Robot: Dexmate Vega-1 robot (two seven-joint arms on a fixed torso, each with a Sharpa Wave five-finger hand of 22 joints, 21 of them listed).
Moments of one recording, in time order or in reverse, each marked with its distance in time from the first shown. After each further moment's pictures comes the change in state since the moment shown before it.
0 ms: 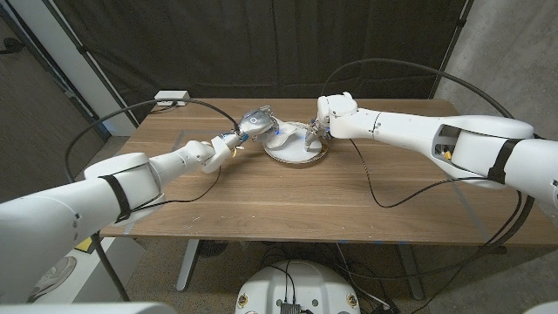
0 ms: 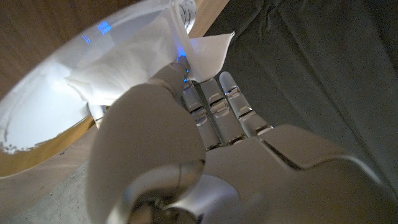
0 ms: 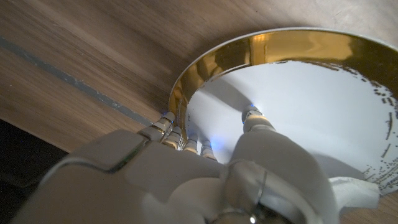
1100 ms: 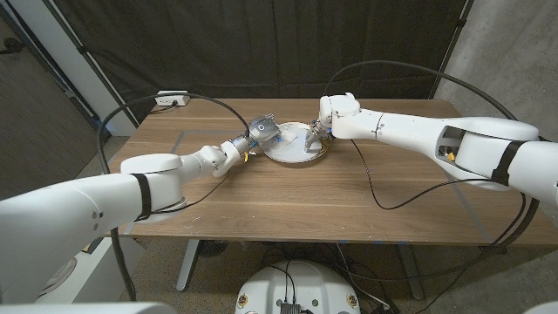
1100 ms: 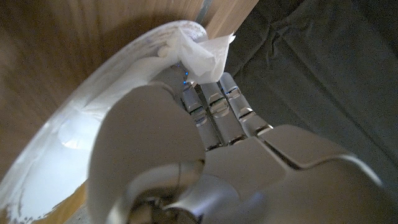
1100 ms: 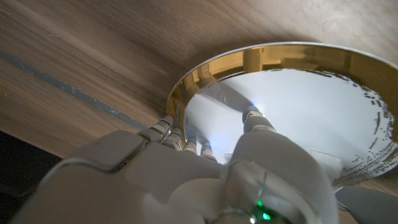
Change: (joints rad) left arm -0.051 -0.119 0.258 0.146 -0.174 0.101 -0.052; left_hand -0.014 0.014 -0.020 0.016 0.014 -0.036 -0.029 -0.039 -0.001 0.000 -0.017 -0.074 0.017 0.004 -0.002 -0.056 -0.012 -0.024 0.001 0.023 -0.009; right arm -0.010 -0.024 0.011 -0.036 0.017 -0.012 0.015; right_hand -0.008 0.000 -0.008 0.008 0.004 0.000 0.000 0.001 0.000 -0.006 -0.002 -0.002 -0.001 0.000 0.000 0.000 0.000 -0.017 0.000 0.002 0.000
